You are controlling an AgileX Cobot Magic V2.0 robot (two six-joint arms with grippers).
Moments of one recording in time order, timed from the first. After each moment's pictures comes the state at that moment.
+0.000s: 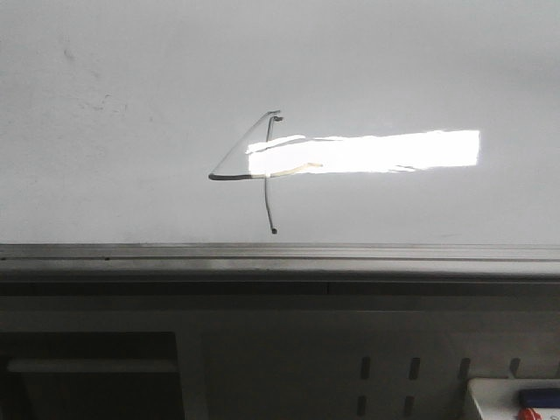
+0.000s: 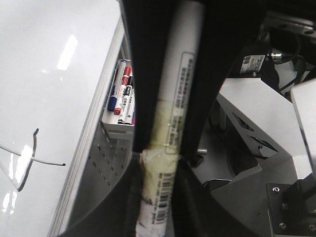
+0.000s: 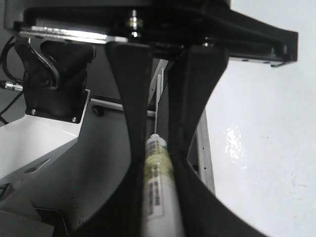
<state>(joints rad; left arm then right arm) -0.49 0.87 -0.92 -0.85 1.14 1.20 1.04 1.14 -1.07 0.54 0.57 -1.02</state>
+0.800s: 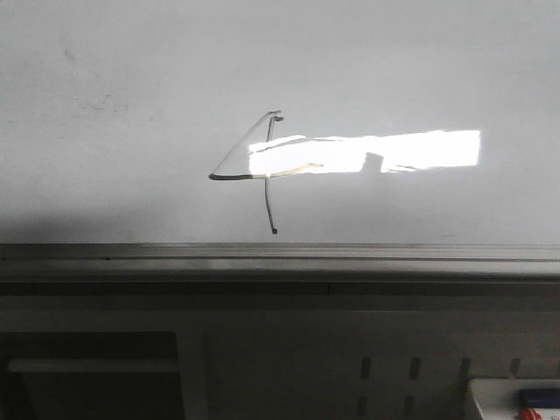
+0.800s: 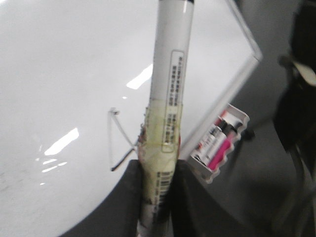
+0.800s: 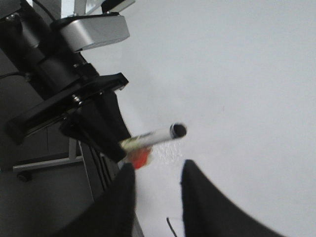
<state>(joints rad) -0.49 0.88 -0.71 -0.96 0.54 0.93 0.73 0.87 -1.06 0.54 0.59 -0.82</state>
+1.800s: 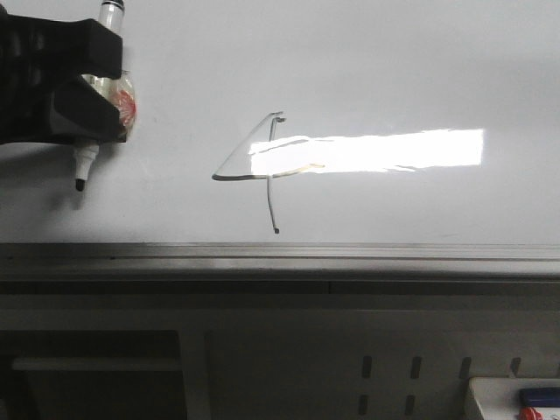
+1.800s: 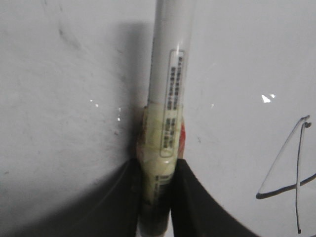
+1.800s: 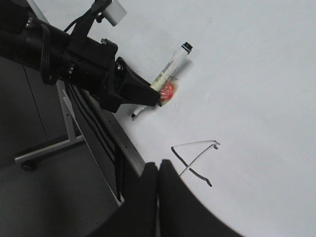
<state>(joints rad) -0.72 1.21 -0.56 -1.33 -0.21 0.91 0.66 0.74 -0.74 0.59 0.47 -0.76</state>
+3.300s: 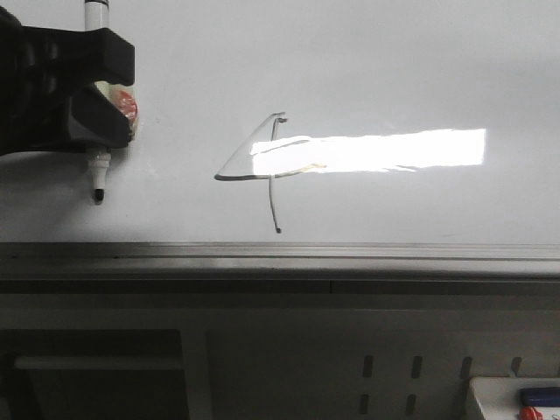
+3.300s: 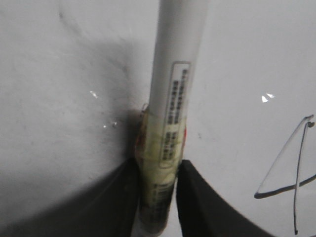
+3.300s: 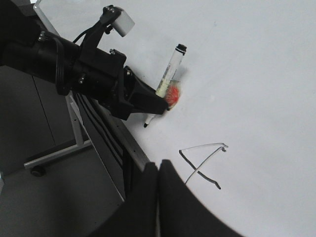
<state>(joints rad) -0.72 1.23 -0.57 -1.33 -0.21 0.87 0.66 0.74 -0.74 0.62 0.47 -0.76</state>
